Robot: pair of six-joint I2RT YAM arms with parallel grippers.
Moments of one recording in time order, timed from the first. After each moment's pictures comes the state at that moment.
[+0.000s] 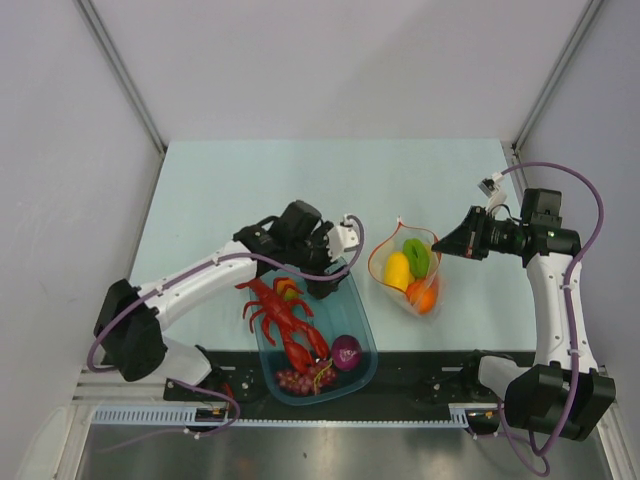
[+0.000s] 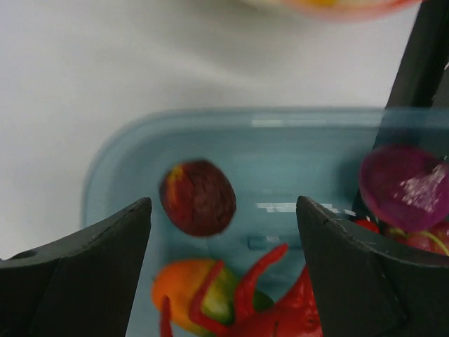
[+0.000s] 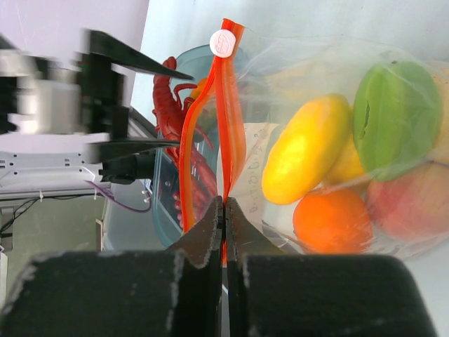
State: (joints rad) left arm -0.79 1.42 1.16 -0.54 0.38 0.41; right arm -0.20 1.10 1.08 -0.92 -1.03 0.07
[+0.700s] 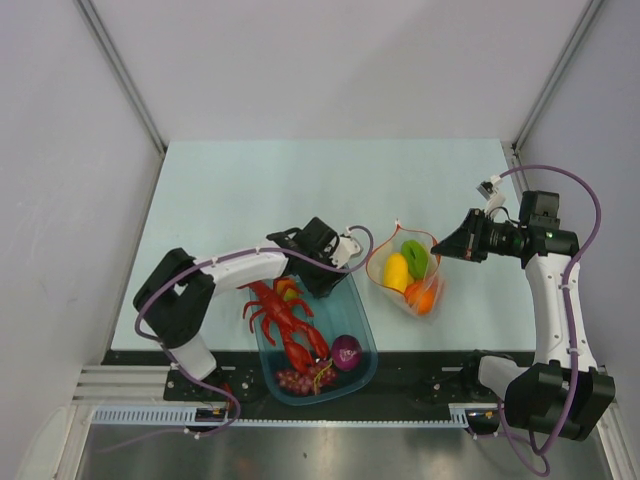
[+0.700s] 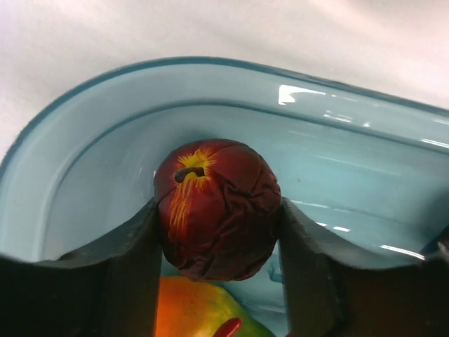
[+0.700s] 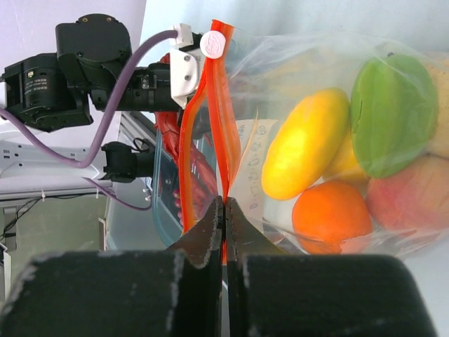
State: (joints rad) left arm -0.79 1.69 1.05 -0.47 0.14 0.21; right arm -0.20 1.10 1.06 -0.92 -1.03 0.07
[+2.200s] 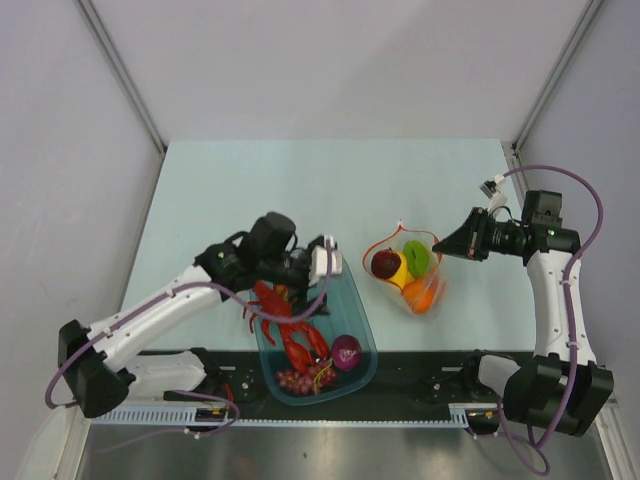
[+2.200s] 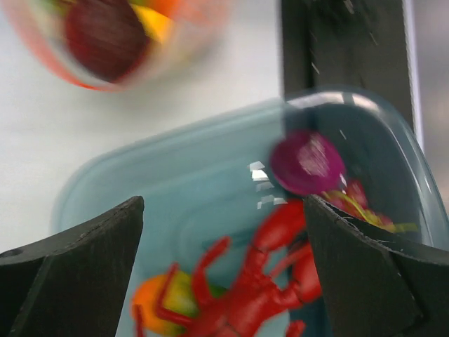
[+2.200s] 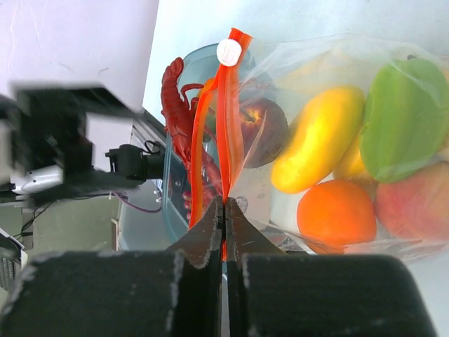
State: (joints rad) left arm -0.79 1.20 1.10 -0.59 0.59 0.46; right arm -0.23 1.12 1.06 -0.92 -1.07 0.07
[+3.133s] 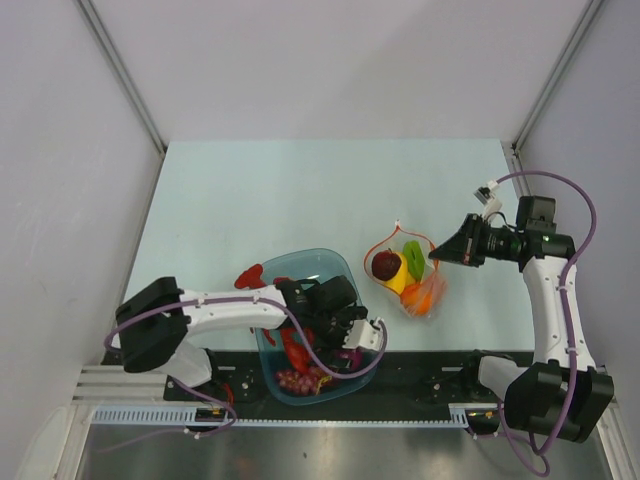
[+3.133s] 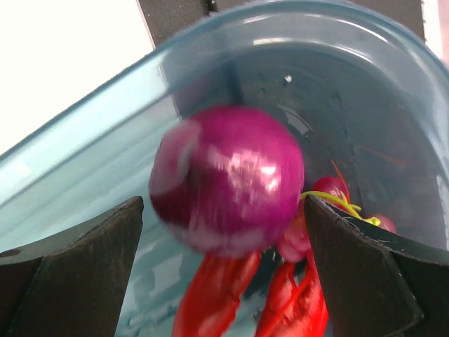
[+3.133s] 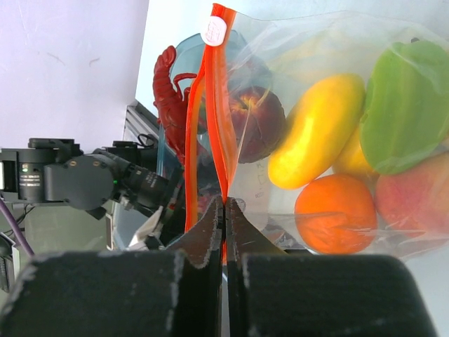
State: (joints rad) left arm -1.17 1.49 0.87 -0.47 0.44 0.58; right arm -0.20 1.09 1.01 -0.91 -1.05 0.07
